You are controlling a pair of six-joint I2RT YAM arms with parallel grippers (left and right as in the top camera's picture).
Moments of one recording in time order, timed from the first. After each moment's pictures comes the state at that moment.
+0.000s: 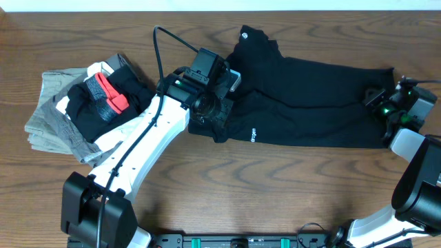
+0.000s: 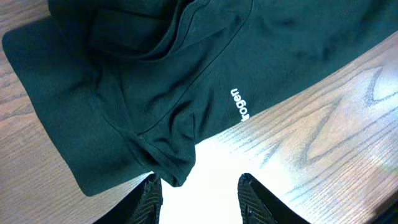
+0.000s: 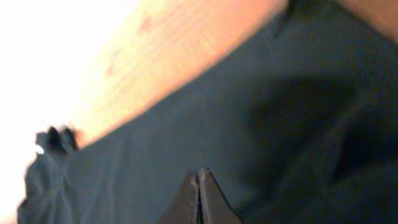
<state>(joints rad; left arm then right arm) -0.49 1.67 1.40 -0.91 0.25 -0.02 -0.46 1.80 0.79 0.39 -0.45 0.50</state>
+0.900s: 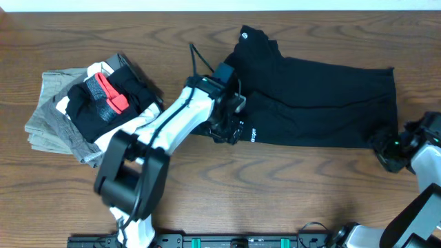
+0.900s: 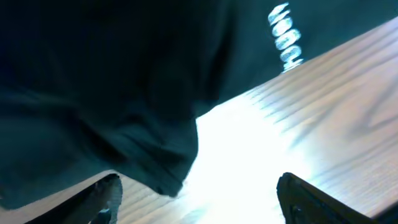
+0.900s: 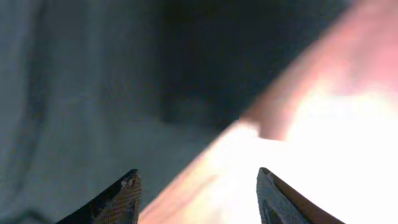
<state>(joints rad) -0.53 1.94 1.40 -1.00 0.25 0.01 -0.62 1.51 0.79 -0.56 -0.25 0.40</state>
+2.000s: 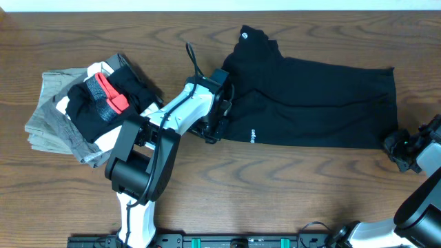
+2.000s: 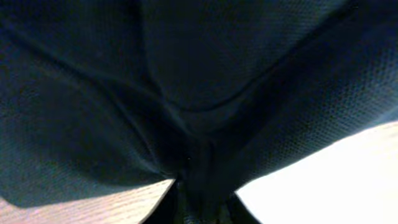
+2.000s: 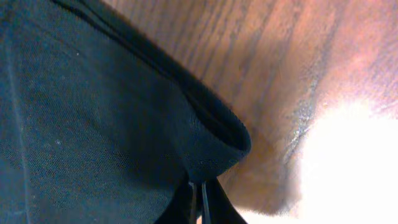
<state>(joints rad) -0.48 2.05 1.41 -1.04 0.08 -0.04 -0.69 1.68 0.79 -0.32 -0.18 0.44</state>
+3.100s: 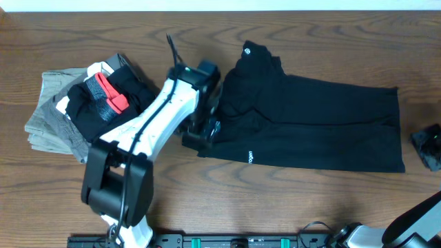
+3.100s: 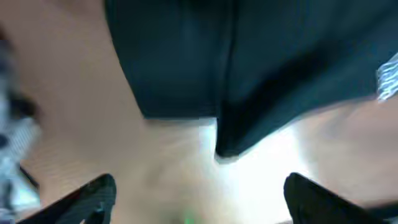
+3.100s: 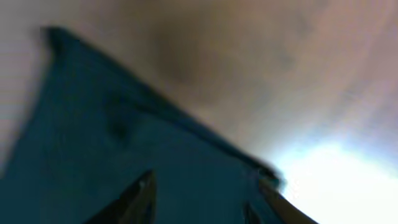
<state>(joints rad) -0.45 1.85 1.52 -1.28 0.03 -0.04 -0.74 1.53 1.04 -0.66 -0.11 0.44</state>
